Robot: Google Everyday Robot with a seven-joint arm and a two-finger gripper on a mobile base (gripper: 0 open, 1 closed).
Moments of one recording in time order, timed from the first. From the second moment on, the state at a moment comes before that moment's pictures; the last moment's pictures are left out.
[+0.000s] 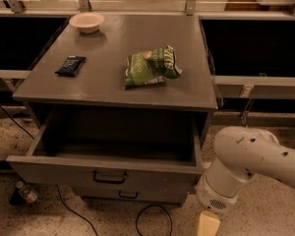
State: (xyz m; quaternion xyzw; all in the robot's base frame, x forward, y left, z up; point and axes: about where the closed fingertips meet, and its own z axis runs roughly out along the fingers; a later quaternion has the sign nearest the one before) arm 0.320 -0.136 0.622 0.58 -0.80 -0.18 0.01
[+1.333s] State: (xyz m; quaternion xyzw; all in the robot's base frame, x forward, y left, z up) arm 0.320 -0.136 0.622 0.58 -0.80 -0.18 0.01
